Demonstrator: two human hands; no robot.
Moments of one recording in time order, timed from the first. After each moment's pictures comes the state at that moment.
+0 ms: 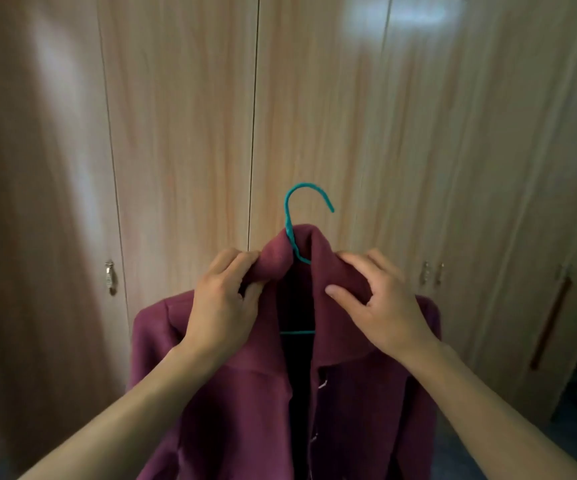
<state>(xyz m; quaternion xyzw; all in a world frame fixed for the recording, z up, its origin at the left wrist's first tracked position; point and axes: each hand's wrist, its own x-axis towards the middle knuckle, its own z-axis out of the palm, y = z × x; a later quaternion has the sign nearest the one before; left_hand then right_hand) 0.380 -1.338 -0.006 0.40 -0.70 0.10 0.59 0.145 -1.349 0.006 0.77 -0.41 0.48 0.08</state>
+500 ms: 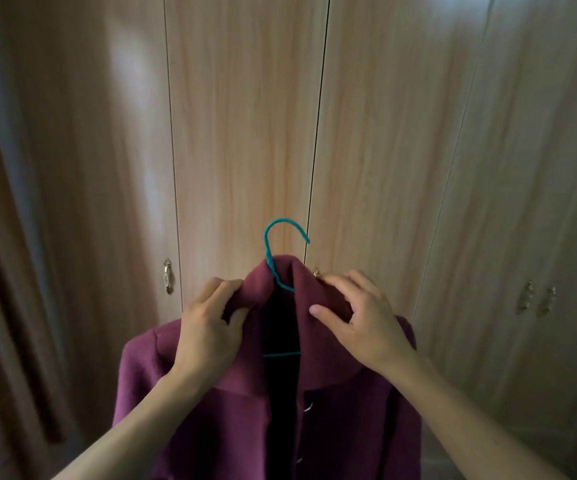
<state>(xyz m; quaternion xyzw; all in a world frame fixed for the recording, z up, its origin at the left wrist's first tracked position) 0.472 -1.417 -0.058 0.52 -0.63 0.13 0.56 0.242 -1.479 -0.034 0.82 -0.34 0.45 -0.01</state>
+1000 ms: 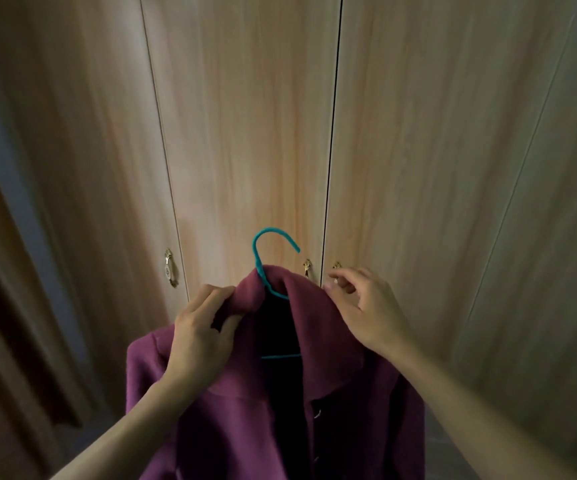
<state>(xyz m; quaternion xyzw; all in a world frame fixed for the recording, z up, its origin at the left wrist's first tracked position) 0.481 -1.533 -0.103 0.58 -0.61 0.13 0.52 0.246 -1.651 -0.076 0.81 -0.37 0.43 -0.14</state>
